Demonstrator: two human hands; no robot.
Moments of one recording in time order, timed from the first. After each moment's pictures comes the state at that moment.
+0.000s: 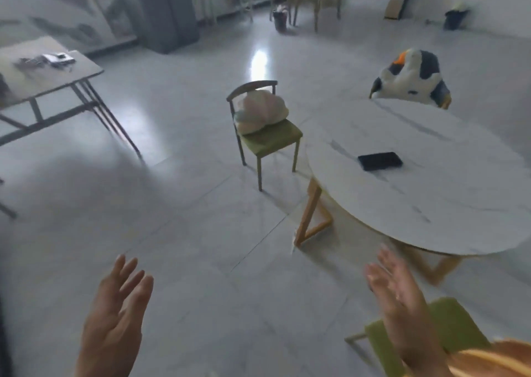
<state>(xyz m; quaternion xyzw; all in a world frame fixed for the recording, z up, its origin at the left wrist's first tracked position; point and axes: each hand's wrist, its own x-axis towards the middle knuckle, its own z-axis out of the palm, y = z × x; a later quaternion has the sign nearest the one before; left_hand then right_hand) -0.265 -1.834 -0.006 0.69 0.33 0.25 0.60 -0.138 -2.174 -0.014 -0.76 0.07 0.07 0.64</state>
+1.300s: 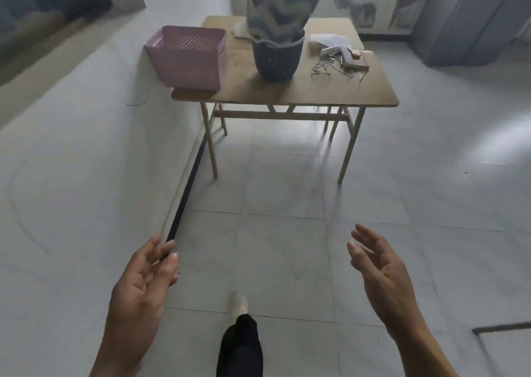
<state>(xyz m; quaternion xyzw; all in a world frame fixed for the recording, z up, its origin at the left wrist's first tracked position) -0.148 -0.976 -0.009 0.49 0.57 0.44 0.49 0.172 -1.076 -0.032 -0.74 -0.30 0.32 0.51</state>
